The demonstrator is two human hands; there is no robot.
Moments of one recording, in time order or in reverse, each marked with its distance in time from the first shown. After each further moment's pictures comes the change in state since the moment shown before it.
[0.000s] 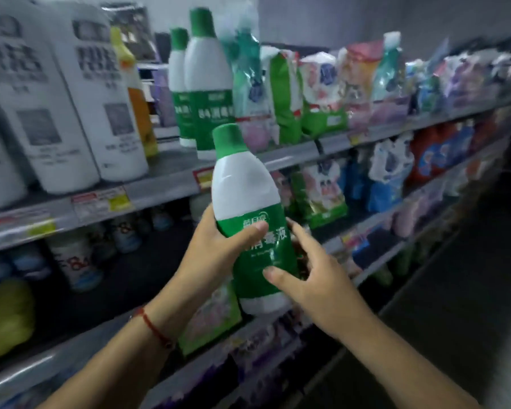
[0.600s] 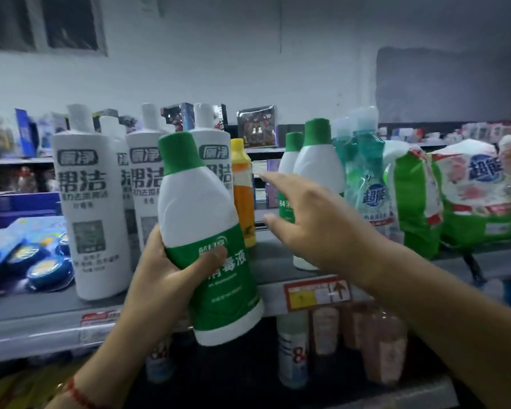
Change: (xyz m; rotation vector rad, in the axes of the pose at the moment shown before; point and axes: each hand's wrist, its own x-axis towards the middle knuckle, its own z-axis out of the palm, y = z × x) left_hand 0.060 0.065 -0.134 0.260 0.506 0.298; right_hand 0.230 -0.143 0.012 -0.359 -0.104 -0.783
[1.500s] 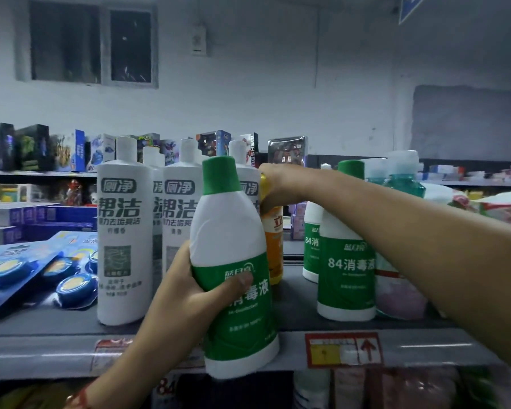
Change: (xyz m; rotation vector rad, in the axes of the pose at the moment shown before) left_hand 0.017 0.006 0.001 0.013 0.014 -0.011; right_hand 0.190 0.020 0.015 -0.281 -0.433 -0.019
